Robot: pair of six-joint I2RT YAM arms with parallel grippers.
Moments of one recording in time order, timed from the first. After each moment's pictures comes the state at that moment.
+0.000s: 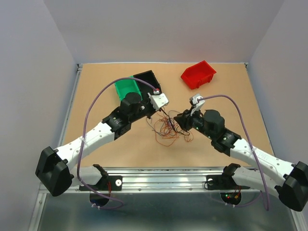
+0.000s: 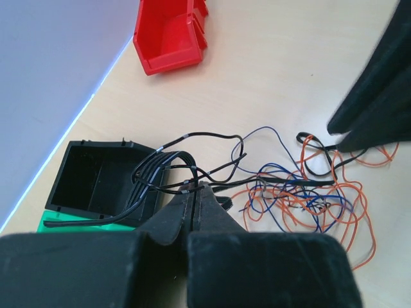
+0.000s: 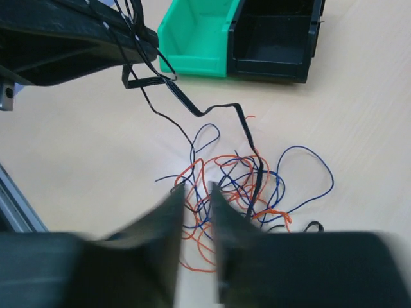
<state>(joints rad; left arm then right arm) -0.75 1.22 0.91 0.04 0.14 0.42 0.74 0.96 0.61 0.17 -0.03 0.23</state>
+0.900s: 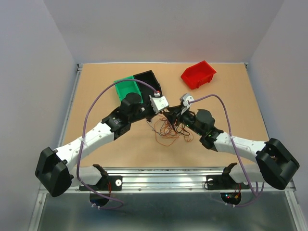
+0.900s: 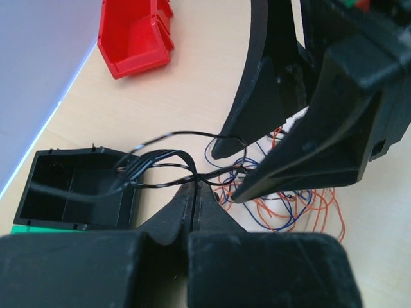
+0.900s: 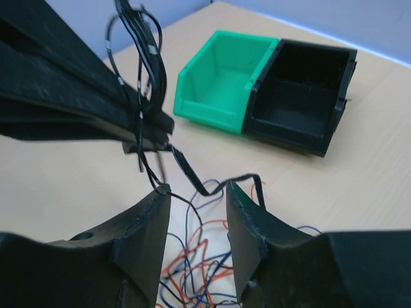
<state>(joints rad) -0.75 1.20 0.91 -0.01 0.24 0.41 0.74 1.28 0.55 0.72 -0.13 0.11</state>
